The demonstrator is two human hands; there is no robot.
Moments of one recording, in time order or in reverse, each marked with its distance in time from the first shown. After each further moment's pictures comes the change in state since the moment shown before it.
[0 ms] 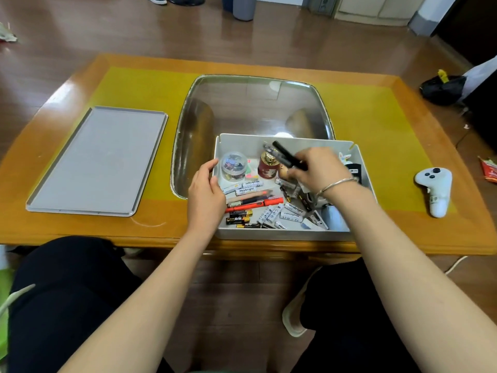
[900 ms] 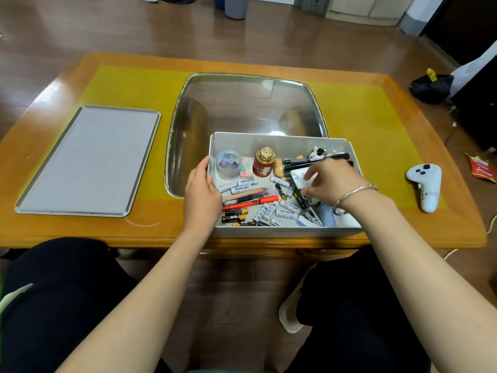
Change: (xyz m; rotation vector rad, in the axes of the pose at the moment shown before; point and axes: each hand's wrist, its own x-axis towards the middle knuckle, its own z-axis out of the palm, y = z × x) left_hand 0.002 -0.006 0.007 0.073 0.030 -0.012; right_hand -0.033 0.015 -0.013 -0.081 -0.158 0.142
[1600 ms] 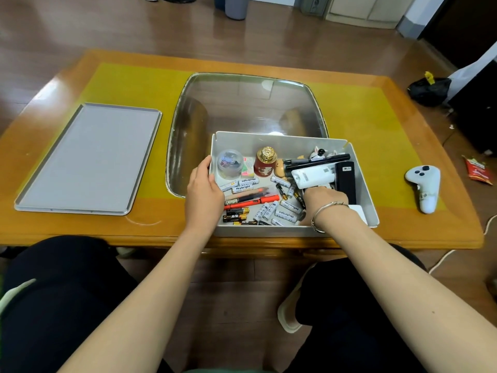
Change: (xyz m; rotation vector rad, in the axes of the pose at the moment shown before) left_hand 0.001 -0.002 0.001 0.011 0.016 0.009; right_hand 0.001 -0.012 0.050 -0.371 -0.178 0.149
